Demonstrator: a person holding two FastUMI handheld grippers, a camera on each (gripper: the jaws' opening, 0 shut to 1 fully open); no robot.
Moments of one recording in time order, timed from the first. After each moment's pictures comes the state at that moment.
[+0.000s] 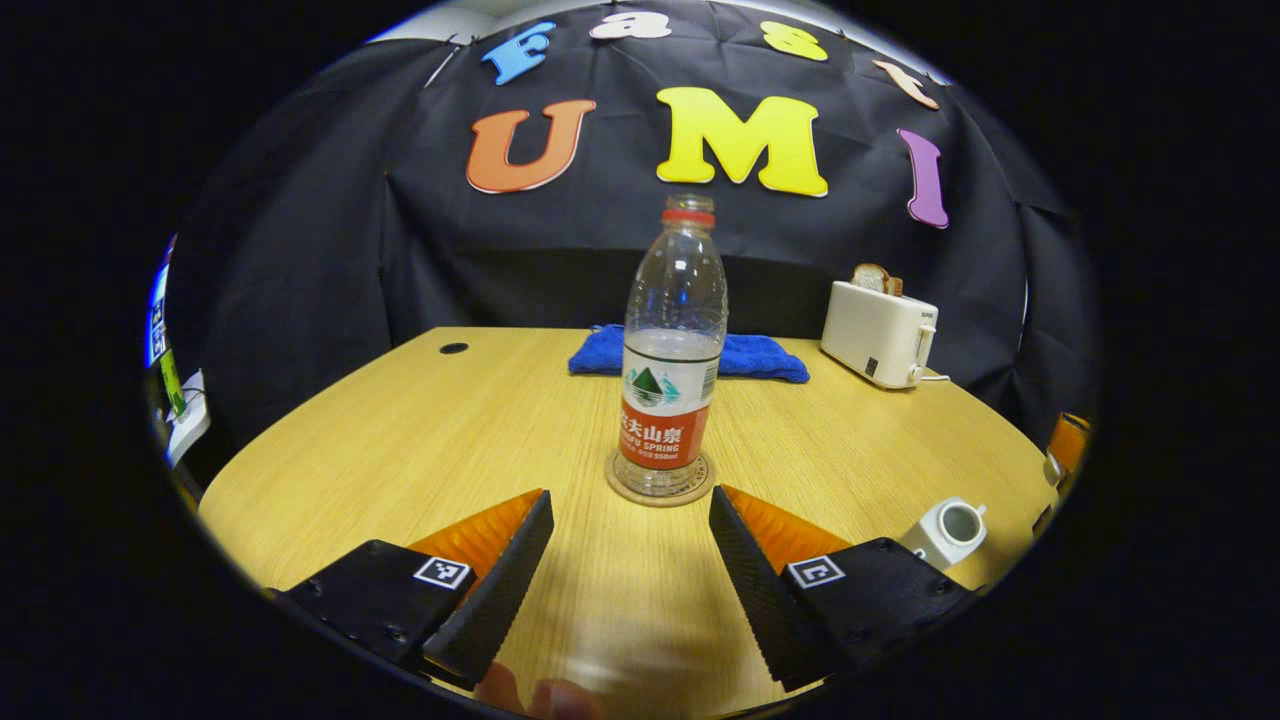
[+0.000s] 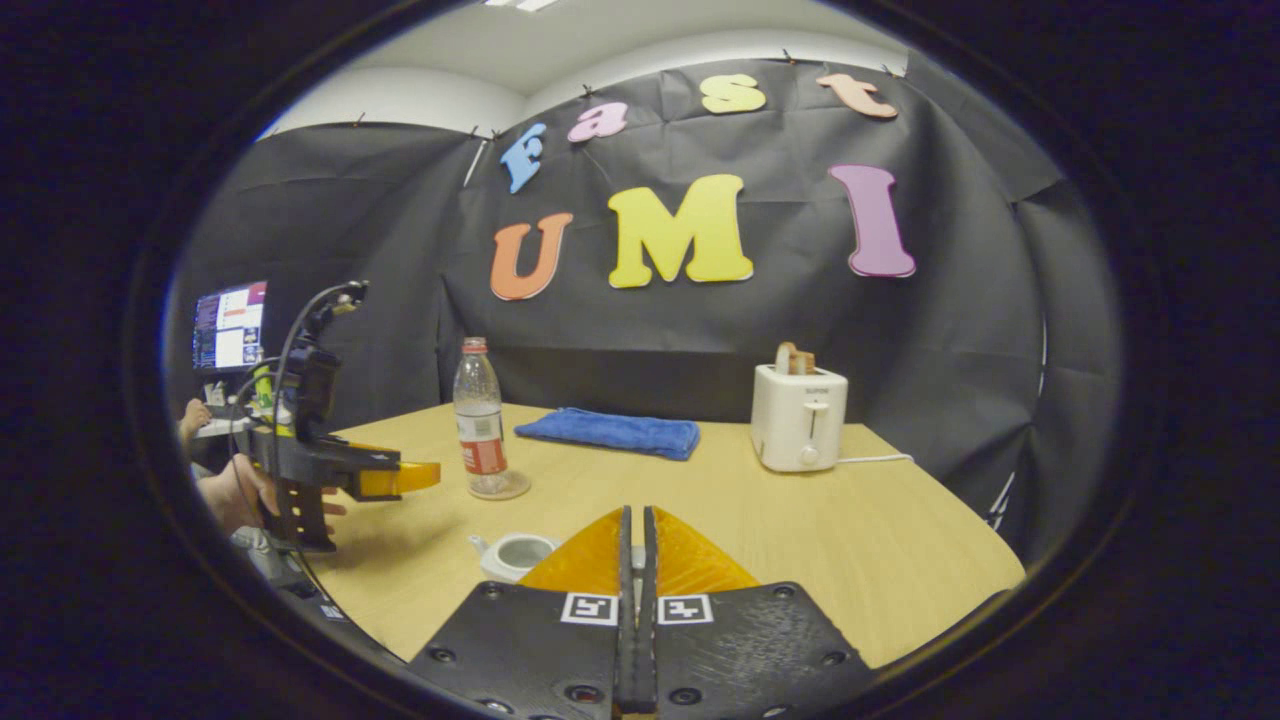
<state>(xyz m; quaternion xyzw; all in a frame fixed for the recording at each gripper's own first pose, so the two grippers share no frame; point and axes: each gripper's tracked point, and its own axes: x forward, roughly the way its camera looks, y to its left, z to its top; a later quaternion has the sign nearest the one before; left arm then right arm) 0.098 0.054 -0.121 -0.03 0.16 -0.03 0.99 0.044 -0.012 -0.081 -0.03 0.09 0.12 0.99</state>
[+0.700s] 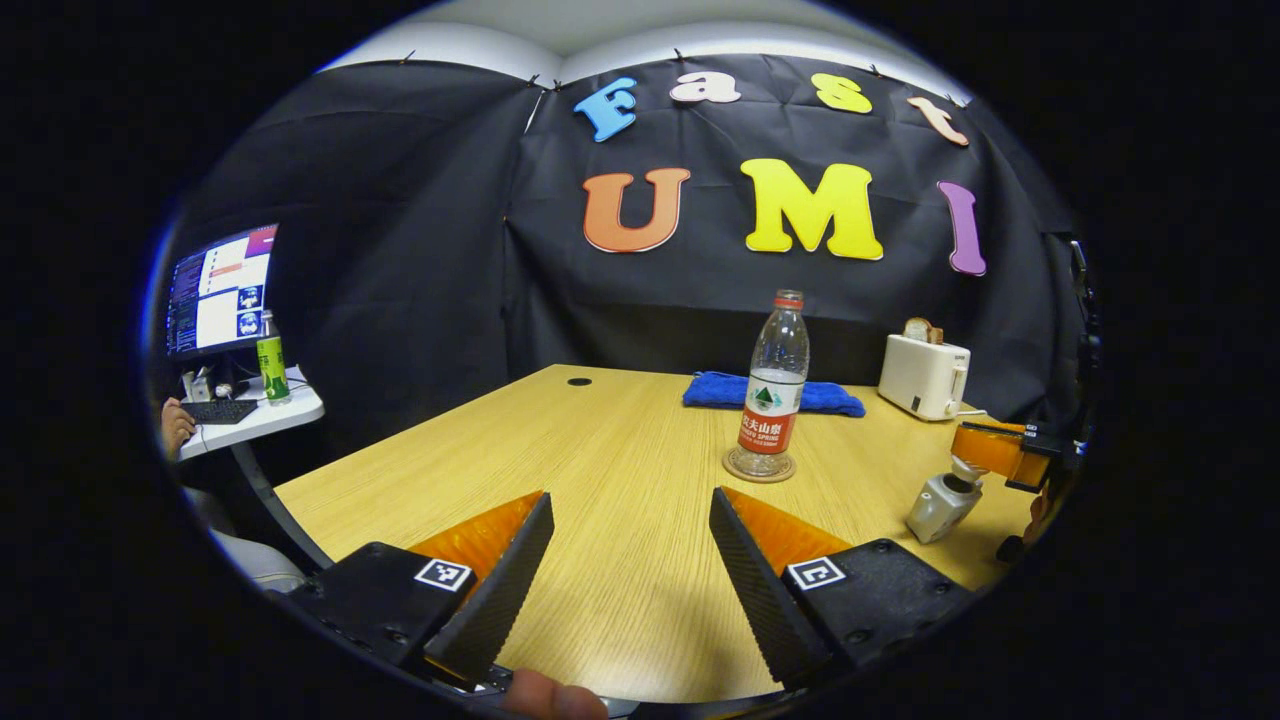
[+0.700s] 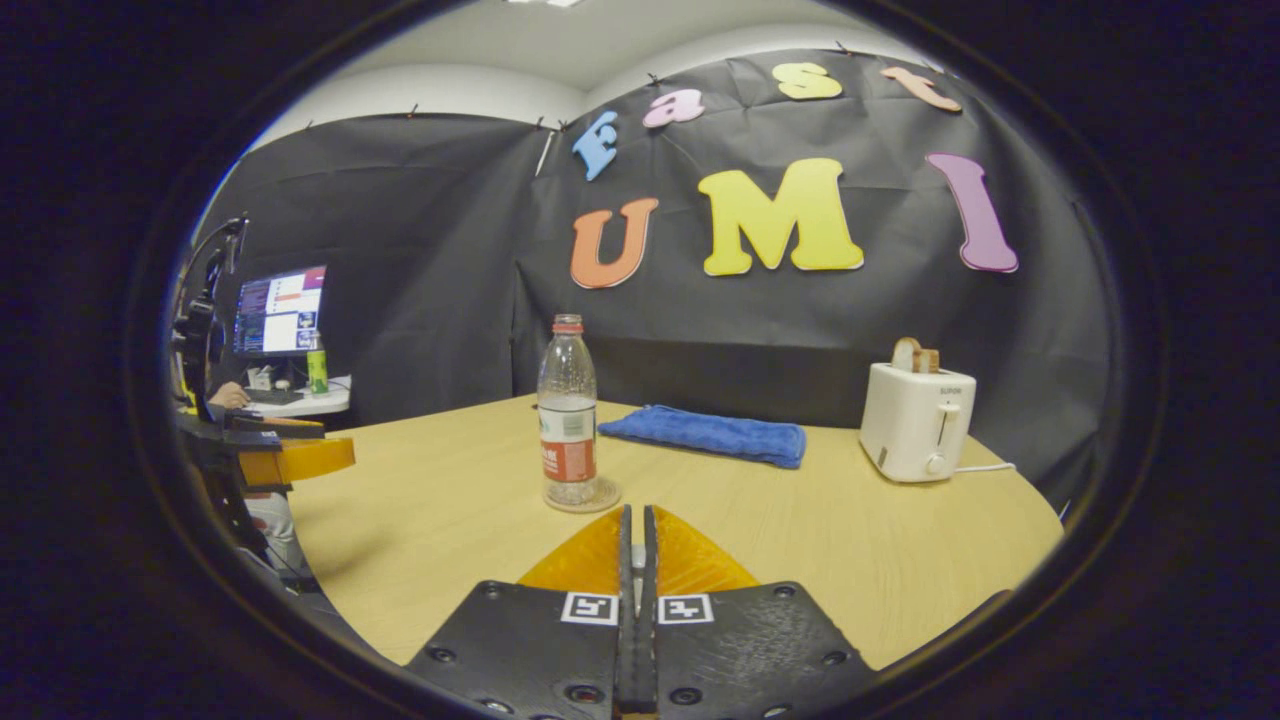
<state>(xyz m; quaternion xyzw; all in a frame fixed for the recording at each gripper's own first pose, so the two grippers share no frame) 0.003 0.135 -0.105 -0.05 0.11 0.08 0.99 0.074 0.076 -0.111 -0.05 0.09 0.22 0.97</state>
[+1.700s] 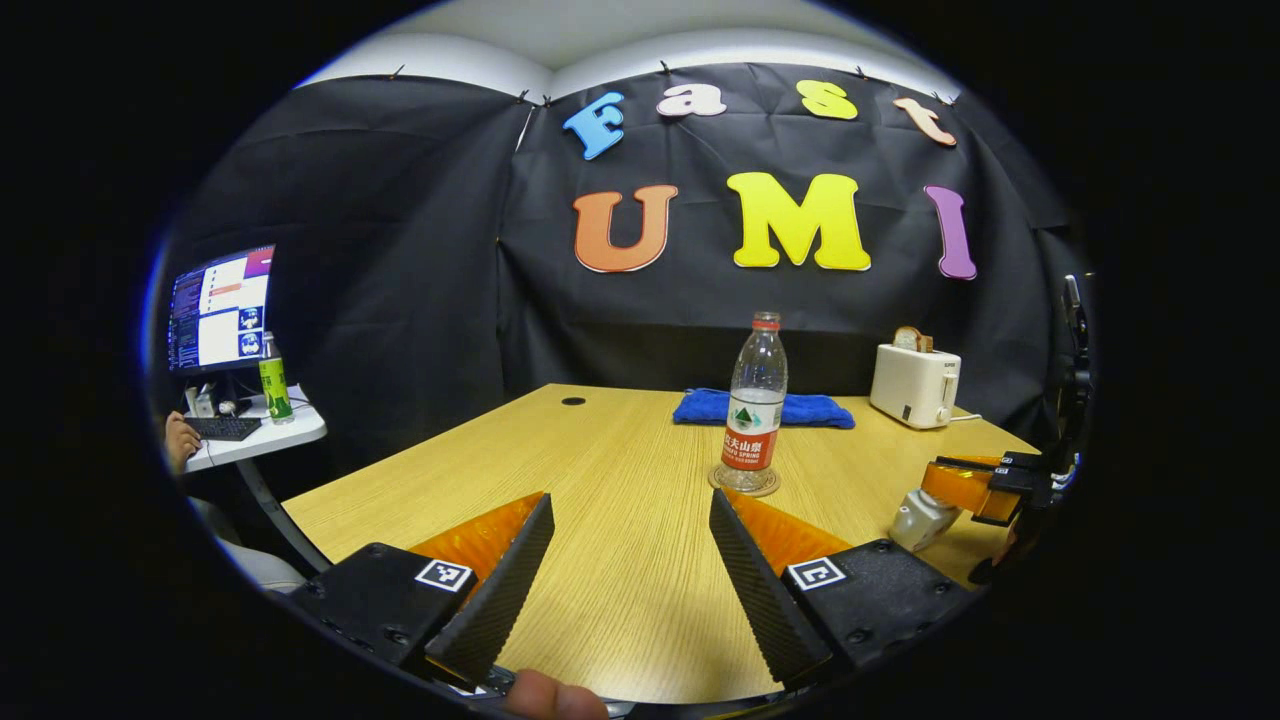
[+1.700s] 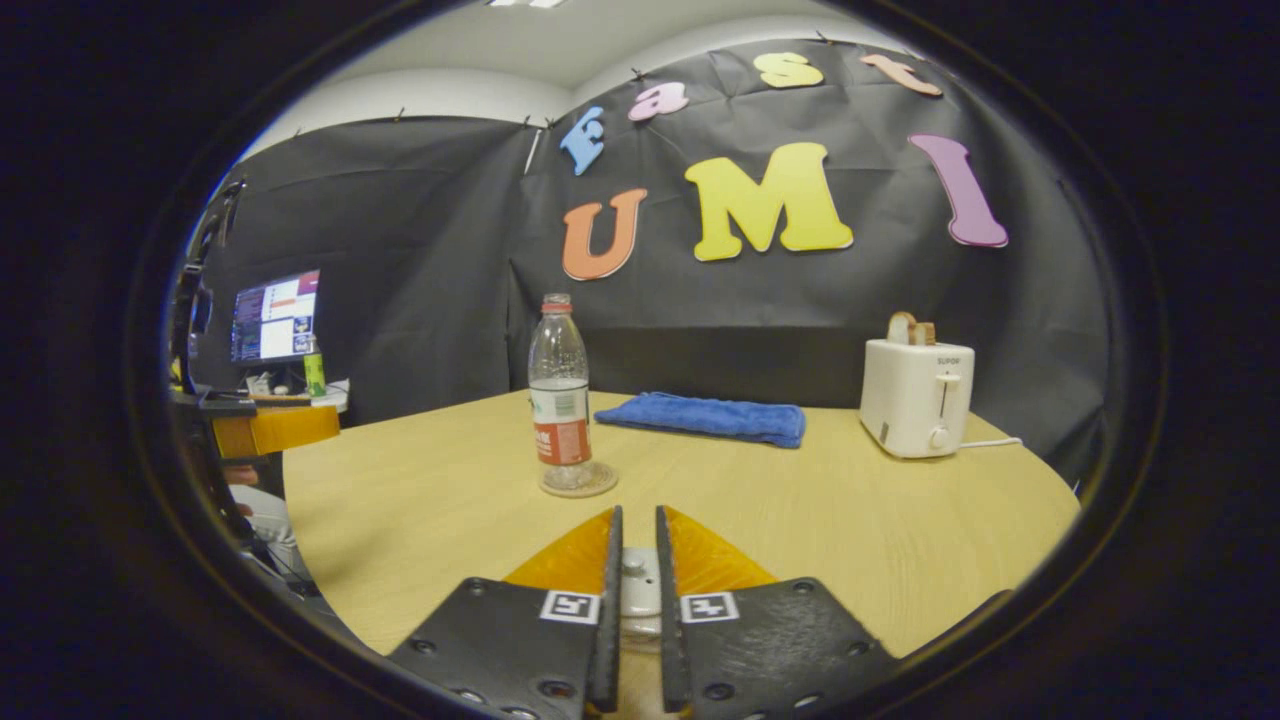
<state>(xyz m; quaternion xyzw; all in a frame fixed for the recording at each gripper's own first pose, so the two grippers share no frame) -0.002 0.110 -0.073 -0.03 0.08 0.07 0.99 0.075 0.065 -0.126 -0.03 0.09 0.21 0.97</state>
